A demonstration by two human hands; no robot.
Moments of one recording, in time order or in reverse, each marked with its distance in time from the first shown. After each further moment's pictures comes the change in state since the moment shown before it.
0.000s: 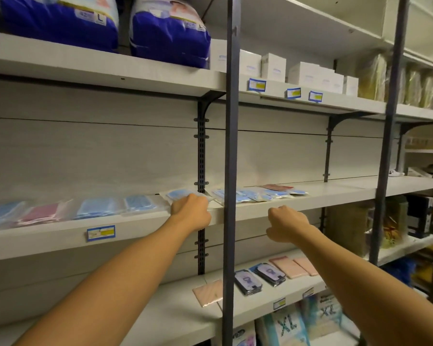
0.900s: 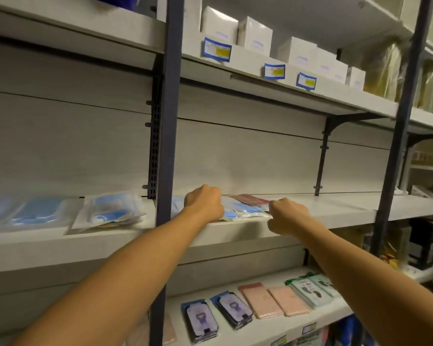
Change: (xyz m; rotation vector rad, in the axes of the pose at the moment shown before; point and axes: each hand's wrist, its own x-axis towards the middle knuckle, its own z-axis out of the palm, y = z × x) left_hand 0.214 0.165 0.086 -0.113 -0.003 -0.027; right_hand 0.186 0.193 0.045 -0.111 0.034 0.021
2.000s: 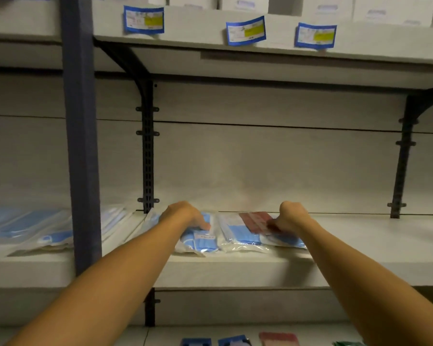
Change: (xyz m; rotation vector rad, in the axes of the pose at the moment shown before) left_hand 0.124 0.027 0.054 -0.172 -0.233 -0.876; right_hand 0.227 0.080 0.095 0.396 -0.081 -0.065
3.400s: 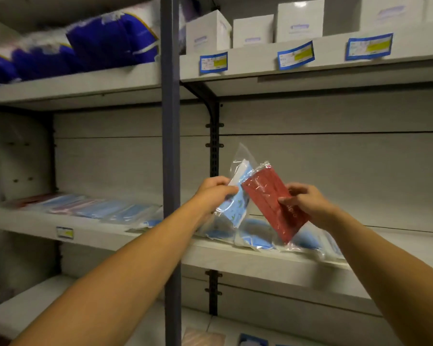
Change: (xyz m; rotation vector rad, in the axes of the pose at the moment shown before) left_hand -0.073 -0.051 -0.060 -0.878 0.242 0.344; right_hand -0.032 -0.077 -0.030 1.217 -0.208 -0.433
